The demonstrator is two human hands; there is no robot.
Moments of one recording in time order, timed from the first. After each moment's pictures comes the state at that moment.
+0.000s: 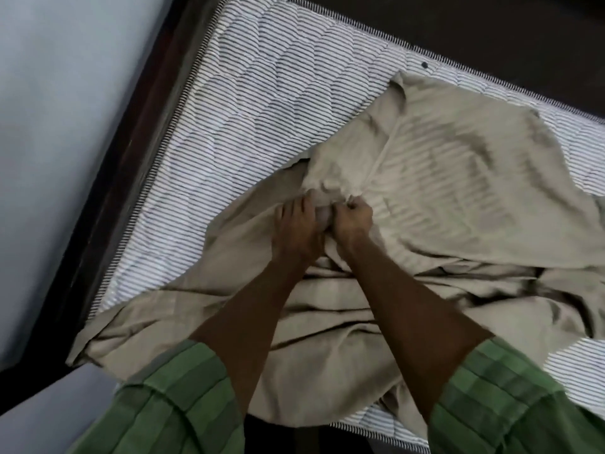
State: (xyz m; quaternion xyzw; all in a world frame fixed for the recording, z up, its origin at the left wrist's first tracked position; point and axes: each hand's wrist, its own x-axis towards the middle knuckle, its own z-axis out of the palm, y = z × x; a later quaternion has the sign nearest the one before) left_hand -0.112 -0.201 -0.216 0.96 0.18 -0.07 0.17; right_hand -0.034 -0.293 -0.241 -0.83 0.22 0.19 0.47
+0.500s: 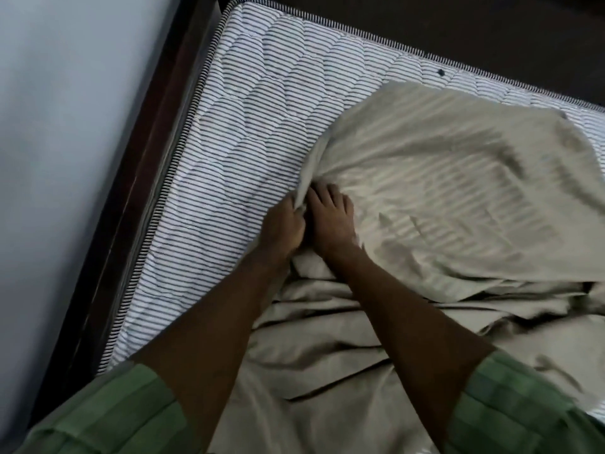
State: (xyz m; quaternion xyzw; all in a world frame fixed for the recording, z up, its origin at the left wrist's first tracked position) left_hand -0.050 -0.108 -0.236 0.87 0.29 -0.11 0.39; right_hand -0.011 -0.216 -0.274 -0.96 -0.24 0.08 0.14
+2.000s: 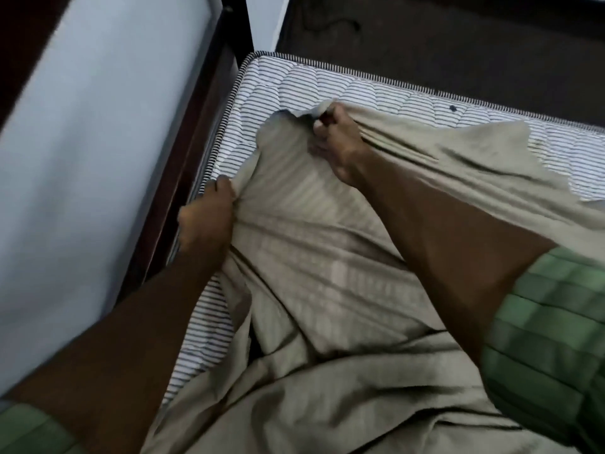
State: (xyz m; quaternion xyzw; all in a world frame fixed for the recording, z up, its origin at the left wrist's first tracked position) left_hand -0.037 0.060 -0.217 0.98 0.20 -0.03 -0.05; right_hand 0.165 -0.107 -0.204 -0.68 0.03 0.27 0.68
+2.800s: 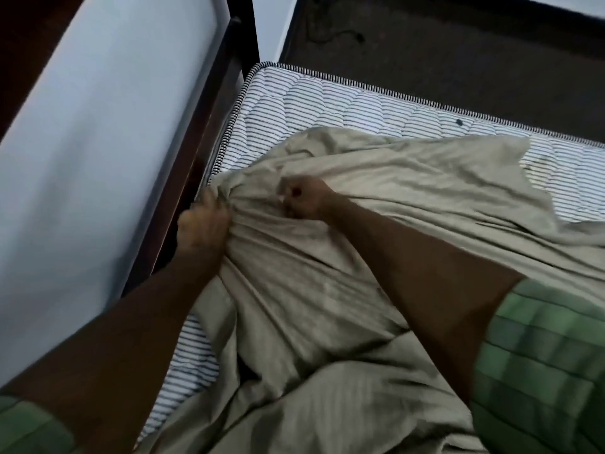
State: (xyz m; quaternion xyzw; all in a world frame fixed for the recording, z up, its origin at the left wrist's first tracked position) left_hand -0.026 0.090 -0.230 0.96 0.15 -0.13 -0.18; right_hand 0.114 -0.079 -0.230 -0.88 -0.23 0.29 0.28
